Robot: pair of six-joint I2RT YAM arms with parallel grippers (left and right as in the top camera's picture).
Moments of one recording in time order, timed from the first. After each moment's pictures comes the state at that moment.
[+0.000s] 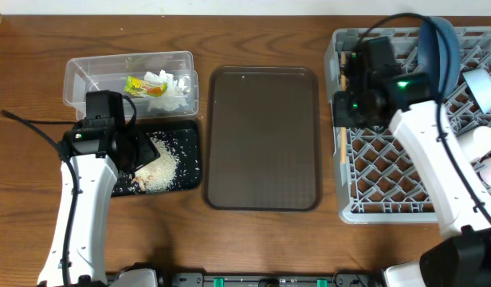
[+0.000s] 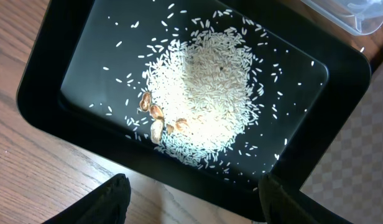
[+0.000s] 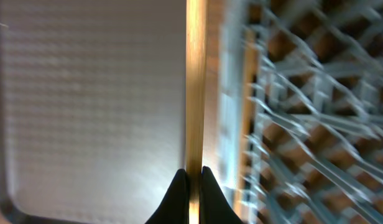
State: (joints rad) left arm 0.12 1.34 1.07 -1.04 -0.04 -0.47; right arm 0.23 1.63 1.48 -1.09 -0.04 0.24
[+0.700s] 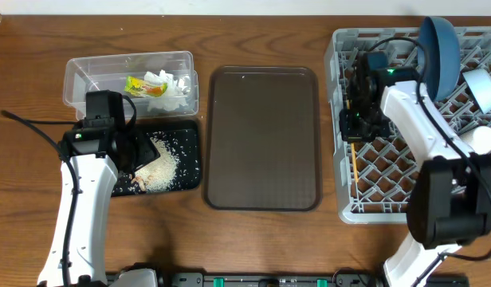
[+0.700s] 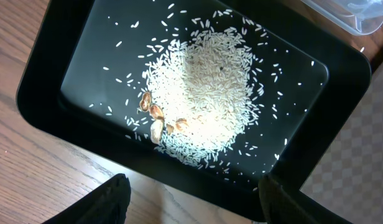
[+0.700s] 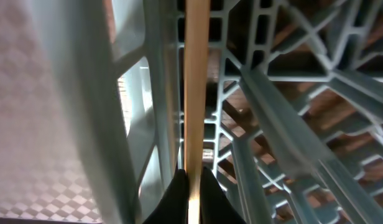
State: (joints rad) left arm 0.12 1.34 1.07 -1.04 -0.04 -0.47; right arm 0.13 1.91 1.45 -1.14 -0.05 0.13
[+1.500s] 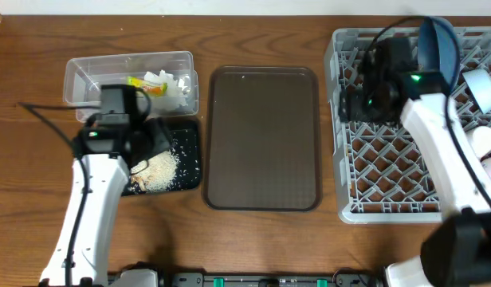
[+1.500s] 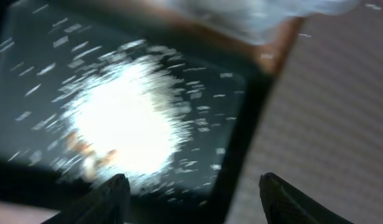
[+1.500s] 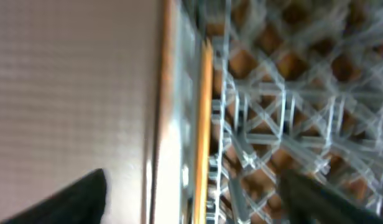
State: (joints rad) left arm 0.00 1.34 1.07 -0.87 0.07 -0.43; right arm 0.12 1.66 1.45 -0.95 -0.08 0.12
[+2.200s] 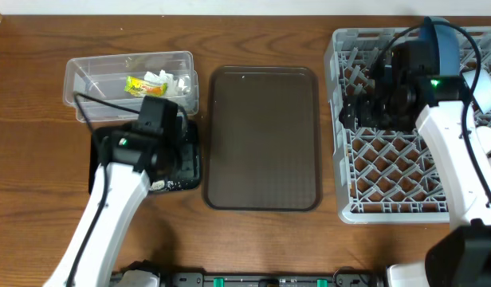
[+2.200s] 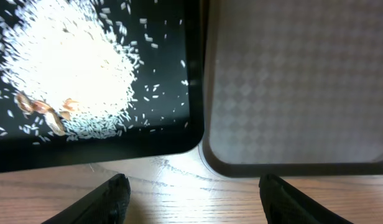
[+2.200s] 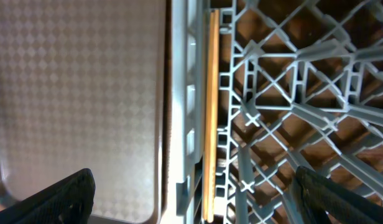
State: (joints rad) left arm -0.20 1.25 1.05 -1.09 0.09 -0.27; right arm 0.06 1.60 1.39 -1.04 -0.18 0.11
